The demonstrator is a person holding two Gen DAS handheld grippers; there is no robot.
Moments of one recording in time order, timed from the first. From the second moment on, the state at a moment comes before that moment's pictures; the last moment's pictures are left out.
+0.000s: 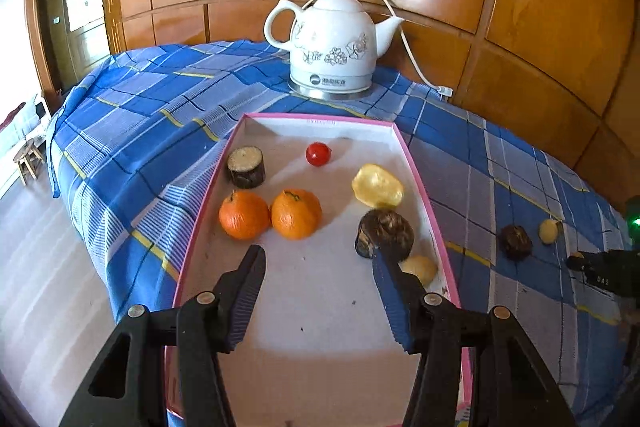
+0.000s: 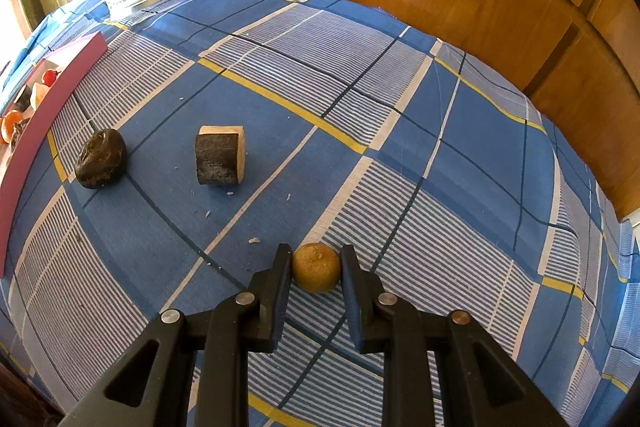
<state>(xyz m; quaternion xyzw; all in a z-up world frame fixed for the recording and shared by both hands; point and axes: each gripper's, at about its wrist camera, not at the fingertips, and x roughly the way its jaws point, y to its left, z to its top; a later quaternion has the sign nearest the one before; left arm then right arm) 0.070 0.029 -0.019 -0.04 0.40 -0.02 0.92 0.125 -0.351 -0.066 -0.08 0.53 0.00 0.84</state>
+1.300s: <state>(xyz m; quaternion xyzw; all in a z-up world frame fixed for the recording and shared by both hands) 0.055 0.046 -0.026 -0.05 0.40 -0.01 0.92 0.121 -0.346 -0.064 -0.10 0.52 -0.01 0.85</state>
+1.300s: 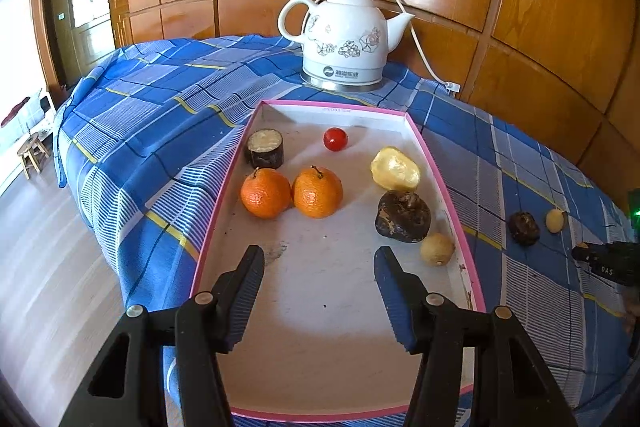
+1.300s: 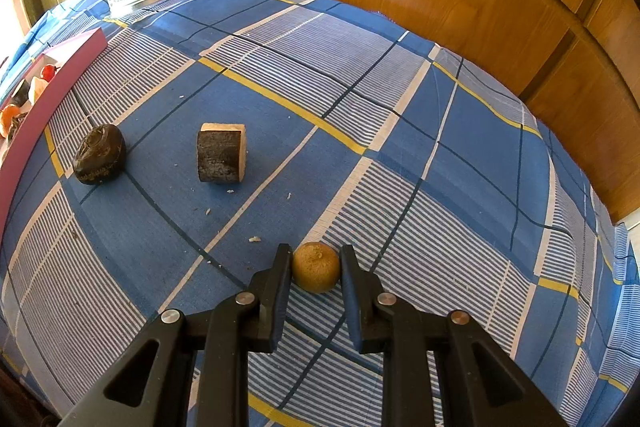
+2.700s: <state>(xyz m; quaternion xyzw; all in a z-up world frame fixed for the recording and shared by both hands) 0.041 0.076 -0.012 -0.07 0.37 0.01 0.93 0.098 -0.195 -0.005 -0.06 0.48 0.18 0.86</state>
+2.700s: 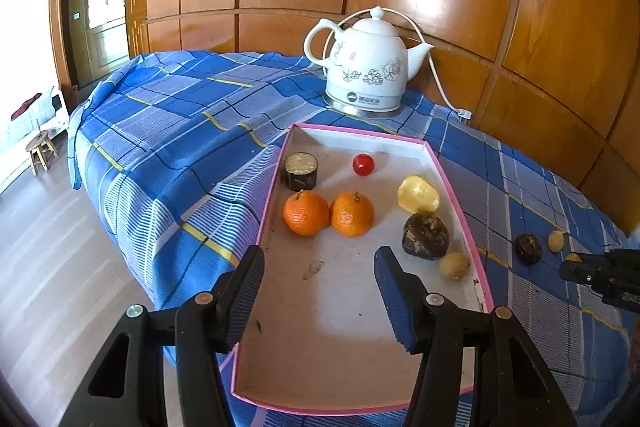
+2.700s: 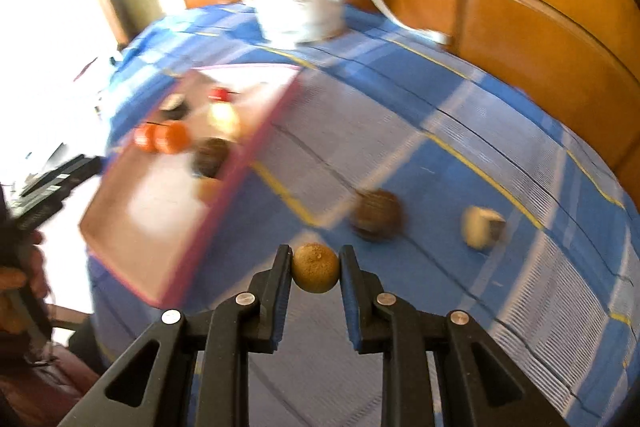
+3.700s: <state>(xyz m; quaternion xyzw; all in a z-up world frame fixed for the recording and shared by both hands) 0.040 0.109 -0.023 -0.09 0.37 0.04 0.92 0.151 -0.056 -0.050 -0.06 0.51 0.25 0.82</state>
